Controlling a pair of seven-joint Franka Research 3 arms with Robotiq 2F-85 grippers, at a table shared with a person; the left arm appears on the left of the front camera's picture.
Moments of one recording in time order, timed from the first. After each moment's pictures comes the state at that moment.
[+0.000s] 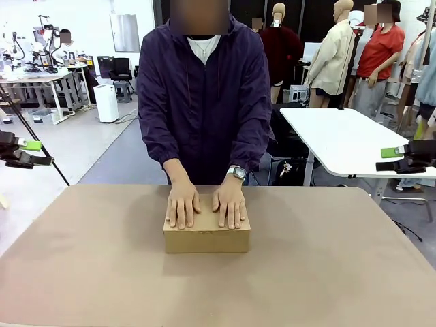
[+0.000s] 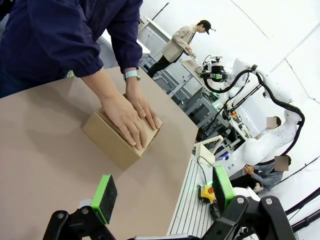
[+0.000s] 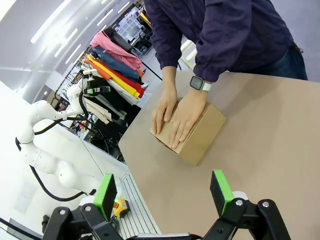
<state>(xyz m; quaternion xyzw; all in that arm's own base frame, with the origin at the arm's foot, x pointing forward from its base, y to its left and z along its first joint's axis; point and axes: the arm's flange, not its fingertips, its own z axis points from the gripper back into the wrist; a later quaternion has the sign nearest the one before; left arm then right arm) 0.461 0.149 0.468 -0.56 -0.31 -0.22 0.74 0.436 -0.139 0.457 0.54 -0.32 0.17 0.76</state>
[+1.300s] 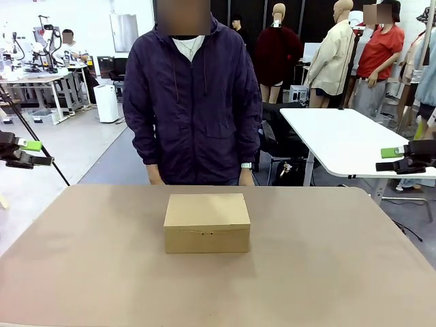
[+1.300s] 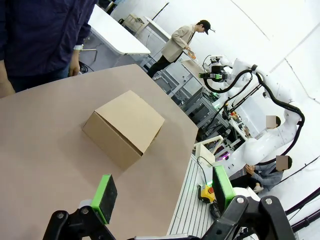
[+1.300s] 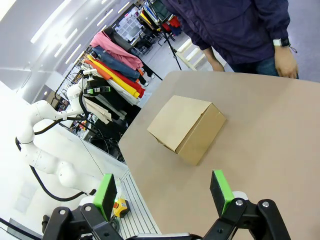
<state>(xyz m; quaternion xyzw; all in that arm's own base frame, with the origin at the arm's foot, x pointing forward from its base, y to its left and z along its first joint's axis) 0.461 0.149 0.468 -0.56 -0.31 -0.22 0.74 0.436 -0.139 0.457 0.54 -0.32 0.17 0.76</state>
